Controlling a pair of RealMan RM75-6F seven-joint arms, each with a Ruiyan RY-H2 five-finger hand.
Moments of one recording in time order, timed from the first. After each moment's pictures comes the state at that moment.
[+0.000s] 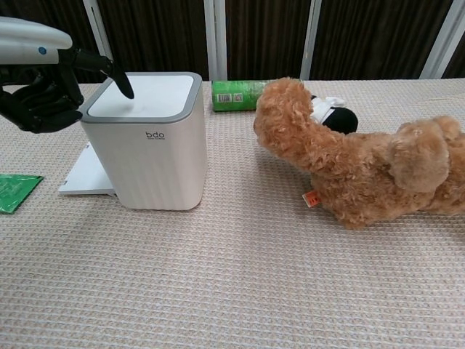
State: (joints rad) left arm -0.64 -1.02 -0.16 -2.03 1.31 0.90 0.45; right arm 0.08 -1.07 0.05 -1.70 -1.52 1.47 -0.07
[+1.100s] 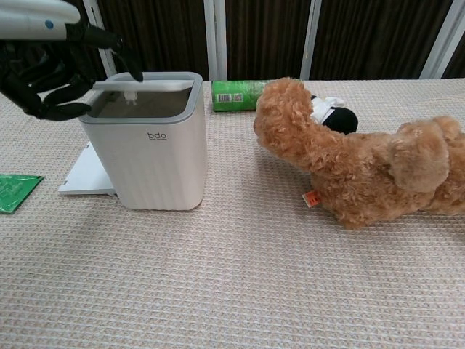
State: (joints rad) left arm -0.68 -1.00 -0.15 -2.13 1.26 1.02 0.53; right arm 0.07 -1.06 0.04 -1.70 -1.53 1.48 -0.05
